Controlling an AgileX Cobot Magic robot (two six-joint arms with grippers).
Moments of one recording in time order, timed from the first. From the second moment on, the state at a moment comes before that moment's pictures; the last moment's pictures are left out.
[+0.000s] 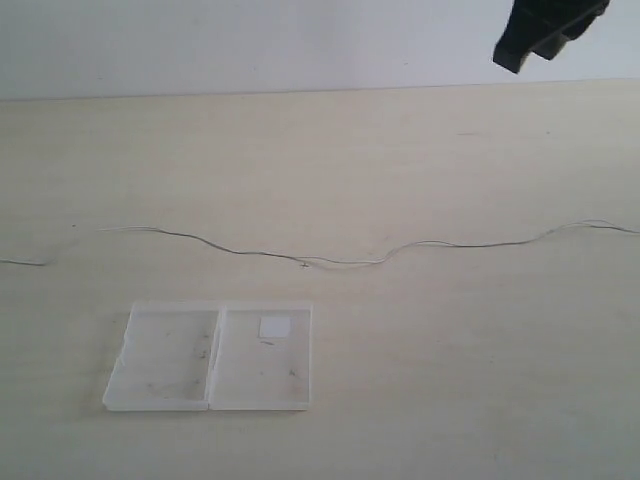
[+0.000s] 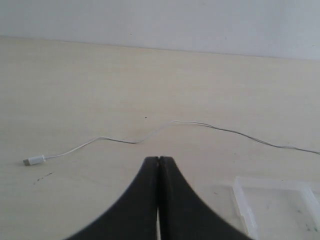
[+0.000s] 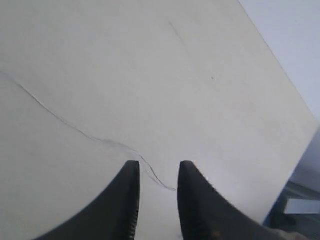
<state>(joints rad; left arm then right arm) 0.06 0.01 0.00 0.00 0.37 -0.09 0.43 1.69 -1.59 -0.42 1.22 -0.27</state>
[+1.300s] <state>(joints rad) 0.06 0.01 0.00 0.00 0.37 -0.09 0.37 2.06 -1.46 0.02 1.00 -1.20</state>
